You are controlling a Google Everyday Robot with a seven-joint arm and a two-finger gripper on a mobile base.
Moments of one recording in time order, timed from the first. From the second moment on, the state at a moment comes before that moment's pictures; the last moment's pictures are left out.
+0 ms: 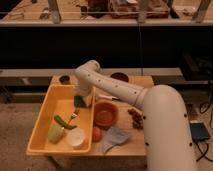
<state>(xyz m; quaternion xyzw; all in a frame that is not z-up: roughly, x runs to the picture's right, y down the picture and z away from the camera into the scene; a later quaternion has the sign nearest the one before) -0.149 0.046 0.891 -0.20 -0.24 -0.35 0.88</state>
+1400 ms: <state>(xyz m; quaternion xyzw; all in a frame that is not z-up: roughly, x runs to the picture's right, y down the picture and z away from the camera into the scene) -0.151 0.071 0.919 -0.16 -0.23 -0.38 0.88</state>
